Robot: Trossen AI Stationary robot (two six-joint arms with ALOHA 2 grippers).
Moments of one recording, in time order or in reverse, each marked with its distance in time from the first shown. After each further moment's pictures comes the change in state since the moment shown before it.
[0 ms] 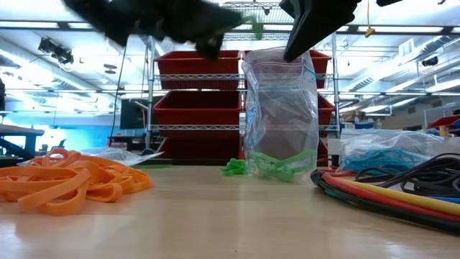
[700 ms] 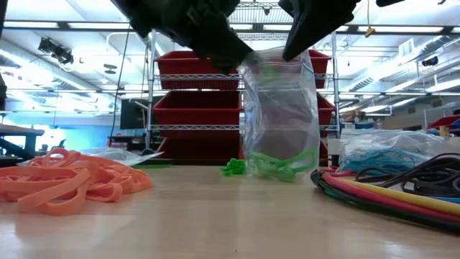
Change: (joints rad) left arm 0.051 0.115 0.256 -0.423 -0.098 0.098; right arm 0.000 0.000 0.000 0.008 0.001 -0.027
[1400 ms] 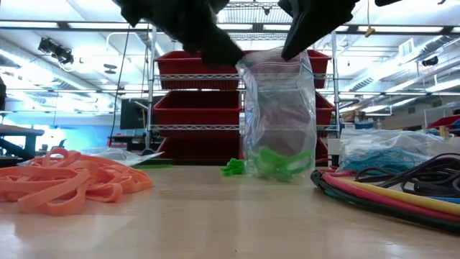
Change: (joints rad) left arm 0.003 -0.077 0.001 -0.135 -0.090 0.026; right arm 0.000 0.001 0.000 0.005 0.000 0.003
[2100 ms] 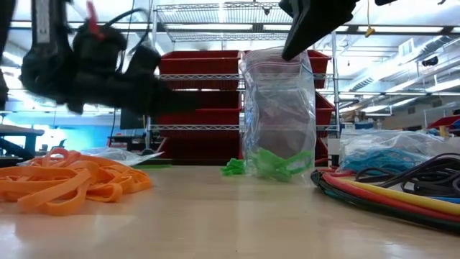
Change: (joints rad) left arm 0.111 0.157 -0.772 1.441 -0.202 -0.057; right arm -0.002 0.000 0.000 0.000 -0.001 0.026
